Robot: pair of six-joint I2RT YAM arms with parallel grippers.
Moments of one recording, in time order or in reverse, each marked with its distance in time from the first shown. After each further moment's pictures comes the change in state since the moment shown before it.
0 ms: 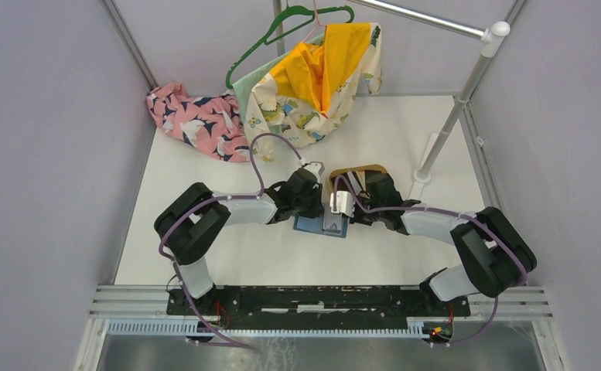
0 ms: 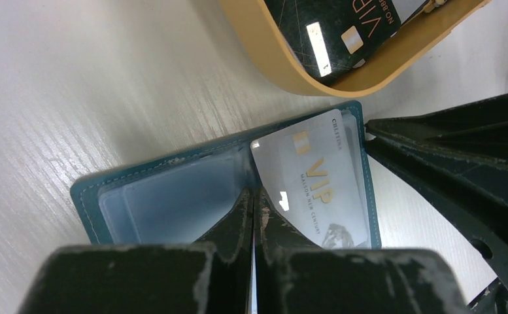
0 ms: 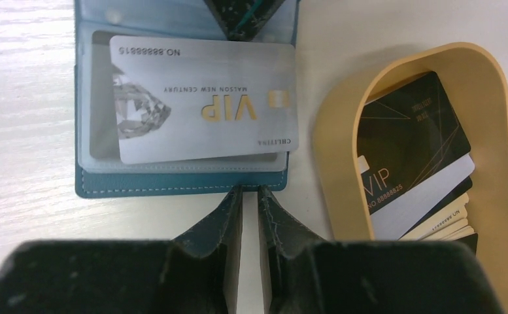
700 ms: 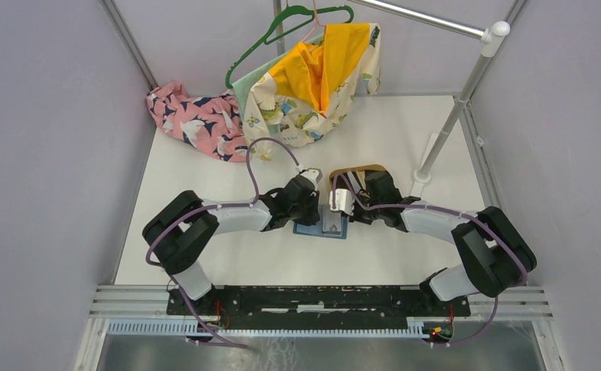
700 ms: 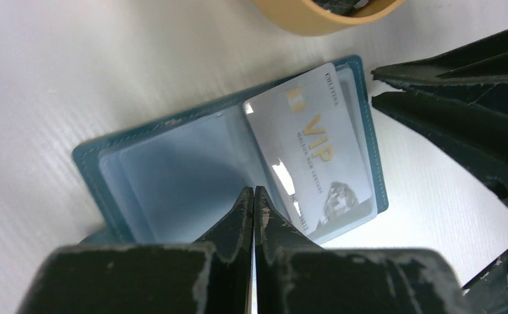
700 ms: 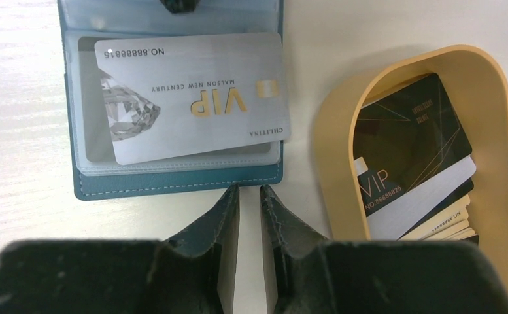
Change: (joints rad) left arm -0.034 -0.080 -0.064 -0.037 -0.036 0.010; right arm -0.005 0.010 0.042 -0.051 -0.006 0.021
